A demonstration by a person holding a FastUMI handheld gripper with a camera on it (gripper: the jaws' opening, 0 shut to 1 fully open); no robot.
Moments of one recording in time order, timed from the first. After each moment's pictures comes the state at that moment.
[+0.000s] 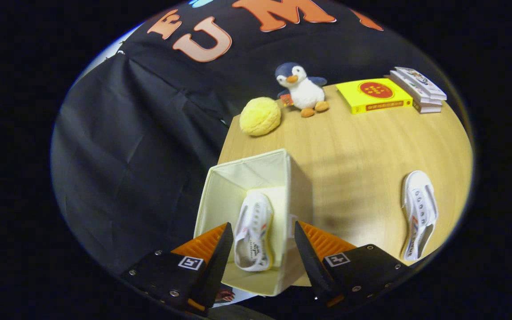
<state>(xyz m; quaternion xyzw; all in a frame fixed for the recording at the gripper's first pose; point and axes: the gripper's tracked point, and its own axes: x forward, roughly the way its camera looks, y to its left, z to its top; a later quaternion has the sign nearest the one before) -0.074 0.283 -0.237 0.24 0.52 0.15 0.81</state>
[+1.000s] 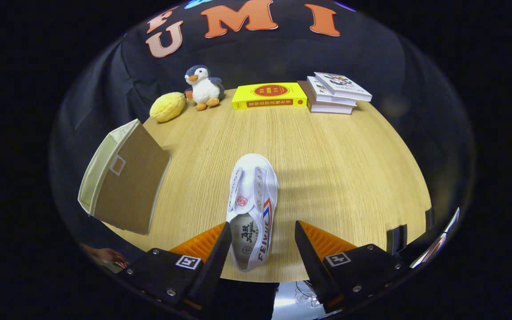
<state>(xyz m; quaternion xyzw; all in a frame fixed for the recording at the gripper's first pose) -0.174 0.024 -0.360 0.07 0.54 0.04 0.84</state>
